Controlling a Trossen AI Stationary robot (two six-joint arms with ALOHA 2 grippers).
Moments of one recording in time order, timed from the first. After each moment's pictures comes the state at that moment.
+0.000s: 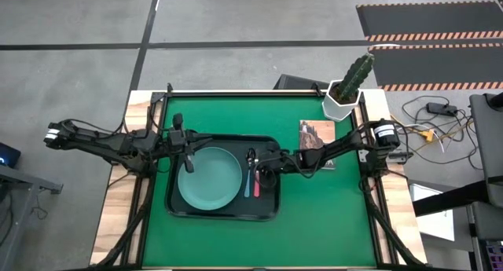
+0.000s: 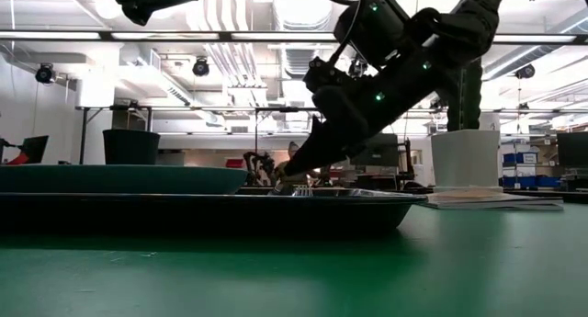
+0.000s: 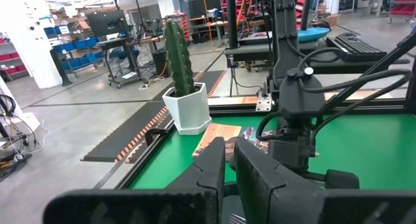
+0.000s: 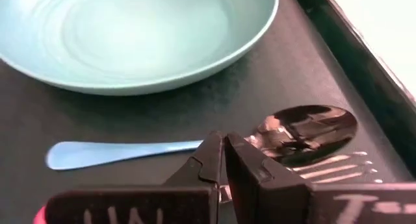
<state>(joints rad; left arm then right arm) -0.18 0.67 0.56 0.09 -0.47 0.12 0.06 1.88 0.89 0.38 0.17 0.12</state>
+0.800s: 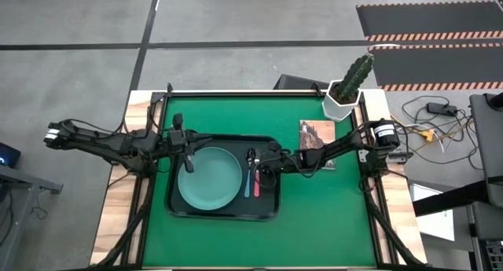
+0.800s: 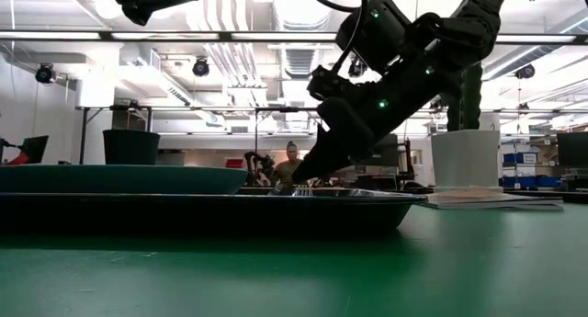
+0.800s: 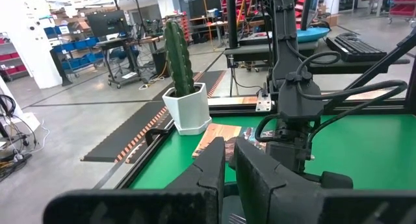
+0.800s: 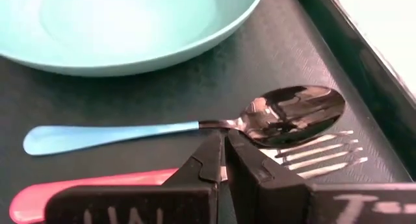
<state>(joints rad) -0.18 0.67 0.56 0.09 -0.47 0.12 0.06 1.88 0.87 0.36 0.19 0.12</state>
